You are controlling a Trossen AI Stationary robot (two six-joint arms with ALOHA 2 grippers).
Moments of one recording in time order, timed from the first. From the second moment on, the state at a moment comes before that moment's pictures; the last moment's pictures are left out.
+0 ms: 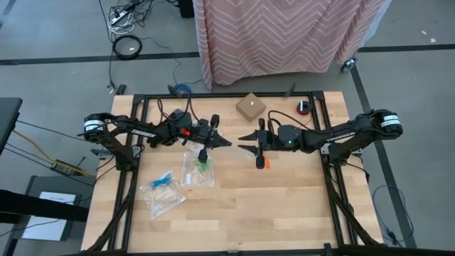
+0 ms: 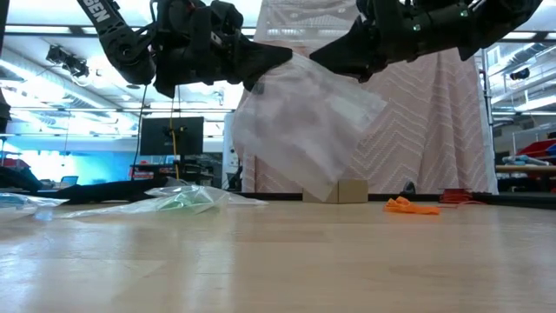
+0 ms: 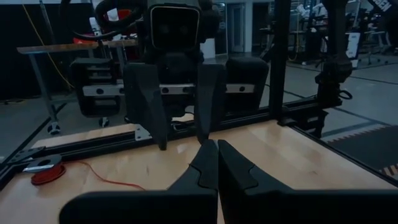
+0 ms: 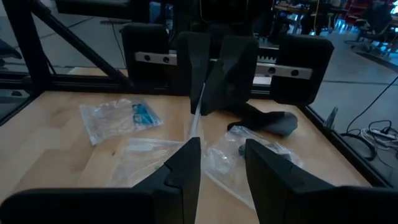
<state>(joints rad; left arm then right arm) 0.24 1.58 0.67 0.95 0.53 0.07 0.02 1.32 0.62 0.55 0.14 -0.07</state>
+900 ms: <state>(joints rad) 0.24 1.58 0.67 0.95 0.52 0.07 0.03 1.32 0.62 0.61 0.11 -0.05</state>
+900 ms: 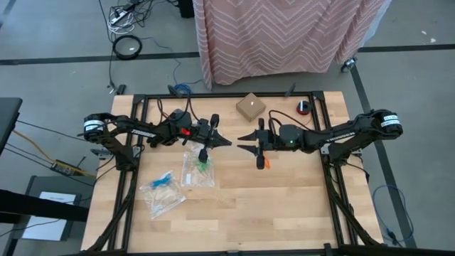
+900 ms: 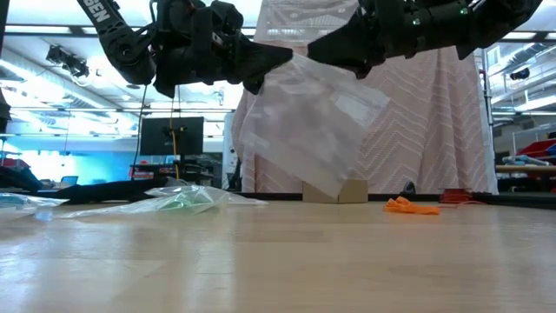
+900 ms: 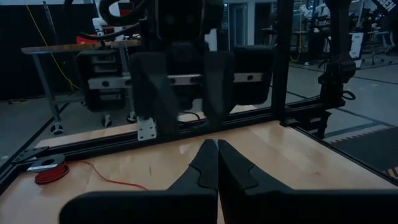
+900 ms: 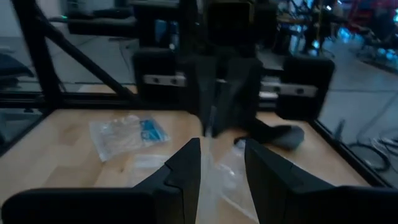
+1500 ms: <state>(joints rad) 0.24 1.58 0.67 0.95 0.52 0.07 0.01 1.32 0.62 0.59 0.08 -0.03</state>
